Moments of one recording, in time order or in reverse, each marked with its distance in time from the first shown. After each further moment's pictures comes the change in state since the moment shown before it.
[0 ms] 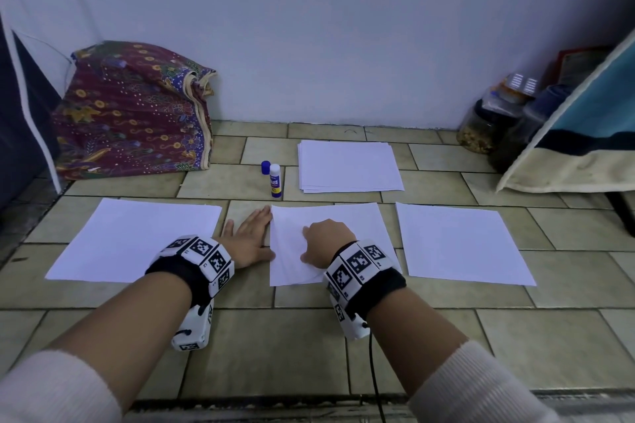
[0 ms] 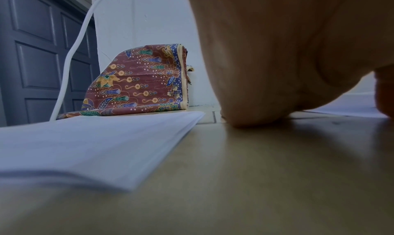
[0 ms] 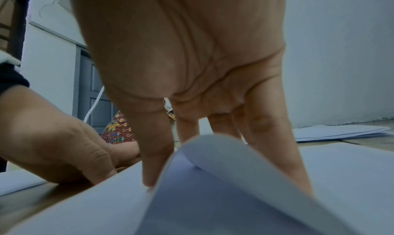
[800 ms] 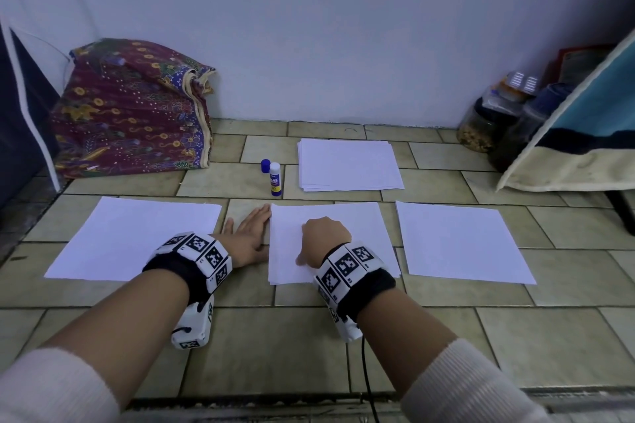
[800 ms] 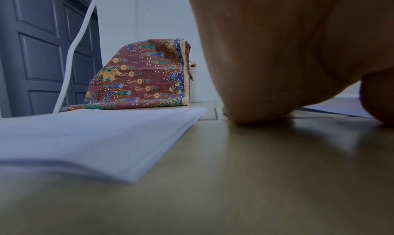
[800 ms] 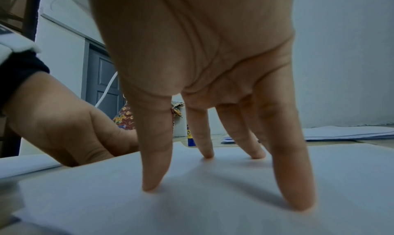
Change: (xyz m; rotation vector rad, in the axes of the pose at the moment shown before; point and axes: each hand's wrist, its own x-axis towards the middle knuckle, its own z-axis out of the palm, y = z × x) left_hand -0.004 0.000 -0.003 0.033 -0.027 0.014; right_hand -0.006 -0.011 -0.006 0.105 -0.002 0.100
